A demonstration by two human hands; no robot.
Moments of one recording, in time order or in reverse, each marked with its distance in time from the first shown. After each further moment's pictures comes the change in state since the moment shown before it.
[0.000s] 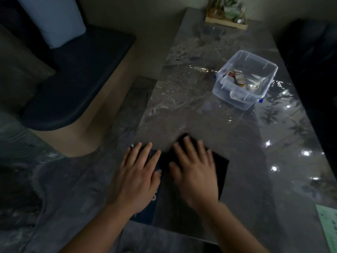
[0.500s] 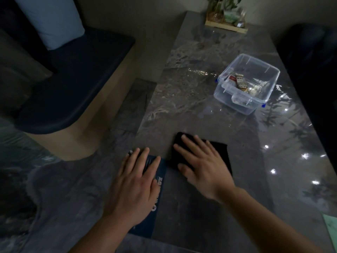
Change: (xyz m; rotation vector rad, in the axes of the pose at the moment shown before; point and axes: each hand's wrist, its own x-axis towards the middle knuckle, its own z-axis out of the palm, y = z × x) left_hand -0.002 0.000 -0.004 0.018 -0.049 -0.039; right_hand 0.042 0.049 -0.007 -0.060 -0.070 -0.278
